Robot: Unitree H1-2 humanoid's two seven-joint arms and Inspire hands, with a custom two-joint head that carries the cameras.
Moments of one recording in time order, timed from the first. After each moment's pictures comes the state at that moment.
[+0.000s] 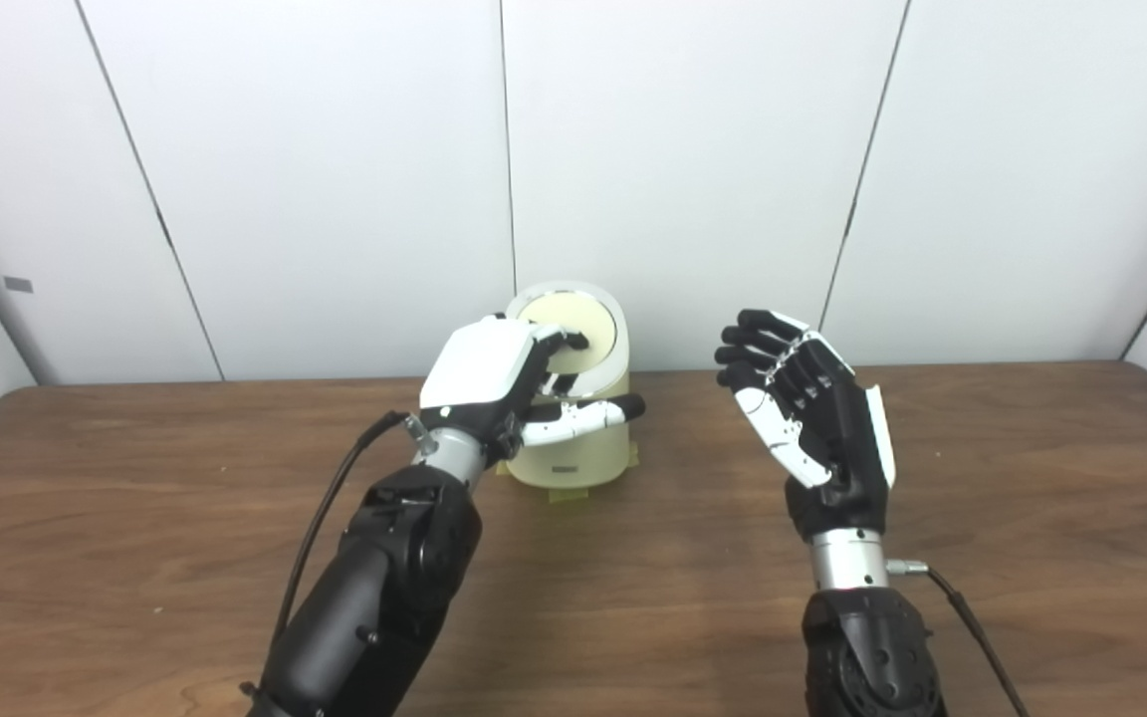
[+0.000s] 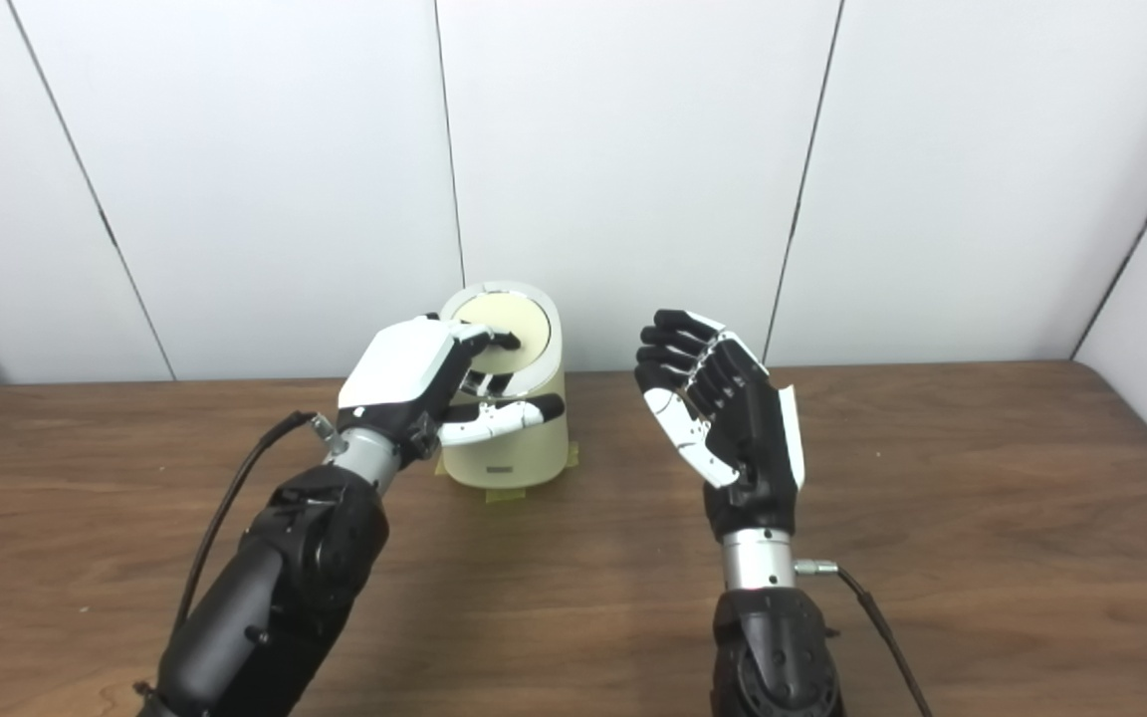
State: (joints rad) left arm -0.58 0.16 -0.40 0.01 0.89 0.37 -0.23; right arm -0.26 0.08 -0.03 -0.08 0.02 -0.14 -0.12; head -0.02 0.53
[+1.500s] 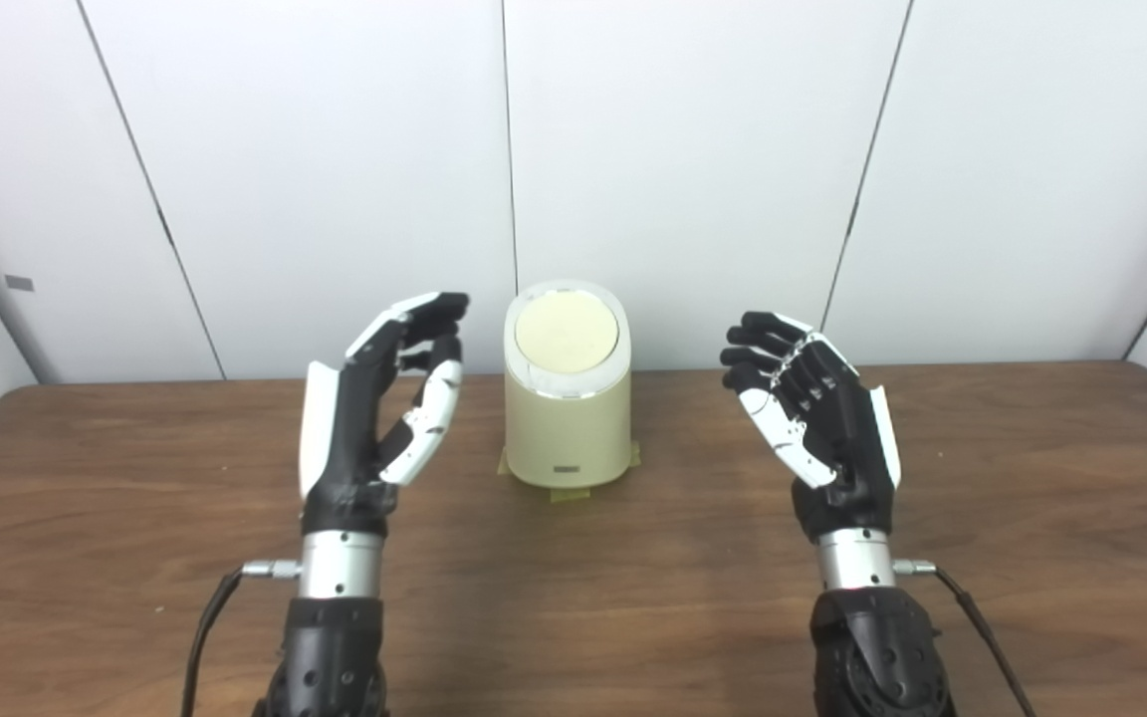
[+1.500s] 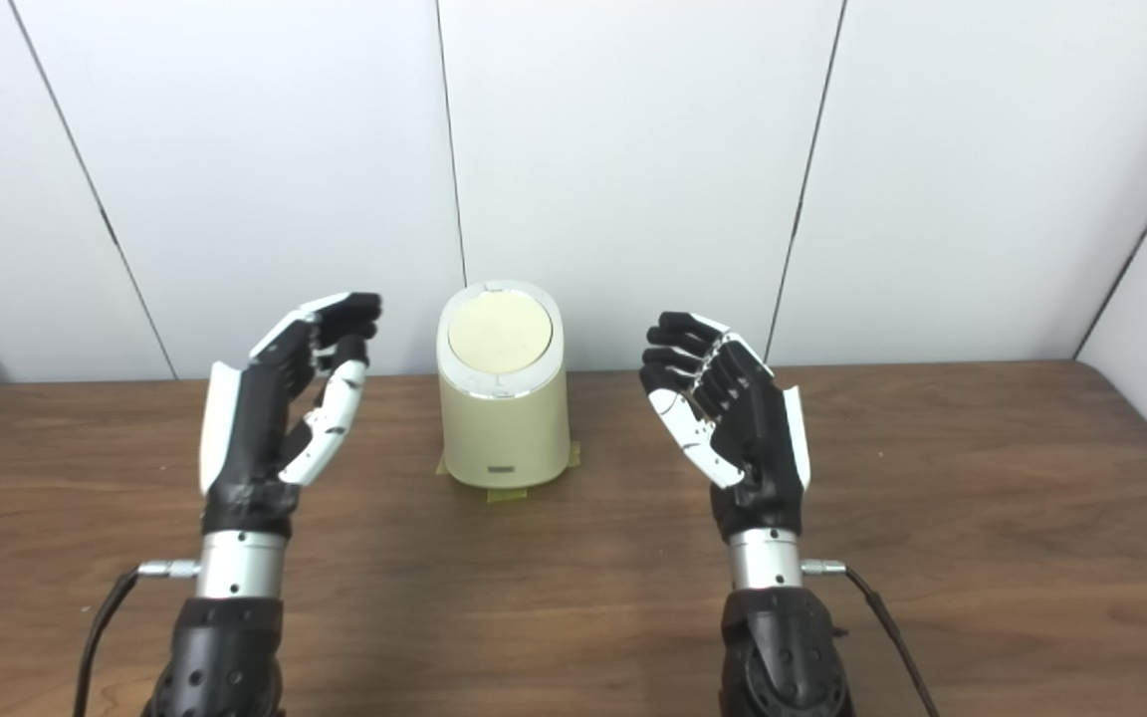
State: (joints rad) left arm -0.23 -0.01 -0.06 -0.28 0.28 -0.02 0.14; right arm -0.26 0.06 -0.03 -0.08 0.01 -0.13 -0.12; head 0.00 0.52
